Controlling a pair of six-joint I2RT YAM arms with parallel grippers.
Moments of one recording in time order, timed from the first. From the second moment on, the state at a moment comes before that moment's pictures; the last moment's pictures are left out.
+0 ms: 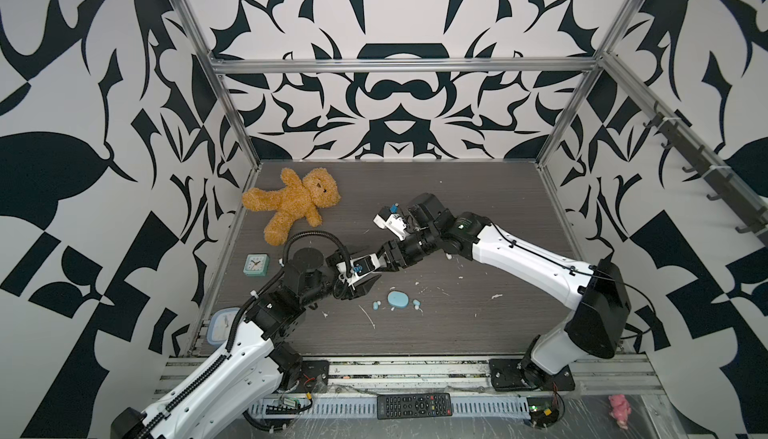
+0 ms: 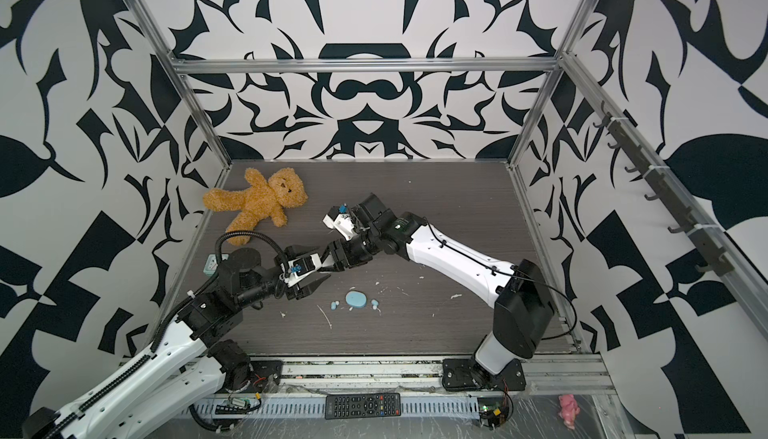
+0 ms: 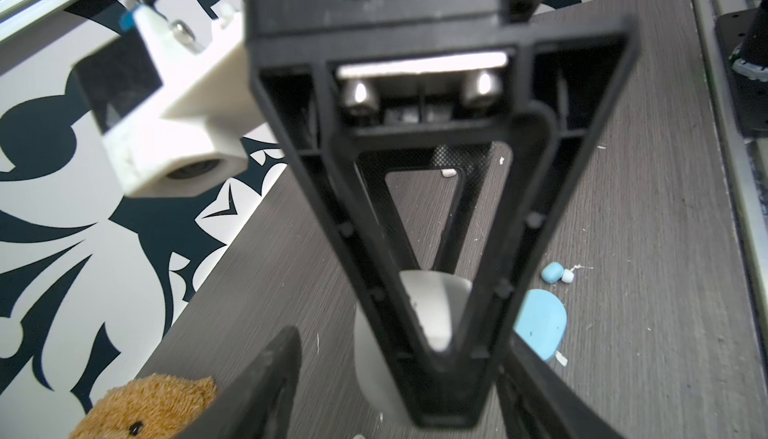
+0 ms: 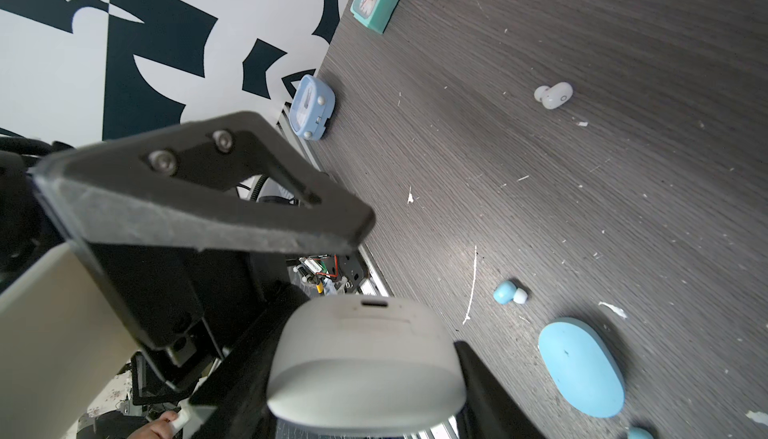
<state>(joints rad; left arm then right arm) -0.67 0.69 0.53 -0.18 0.30 0.60 0.84 1.59 1.35 -0.58 -0.69 0.49</state>
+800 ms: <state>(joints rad) -0.69 0.70 0.52 -0.18 0.31 0.60 0.85 1.59 1.35 -0.57 -0.69 0.49</state>
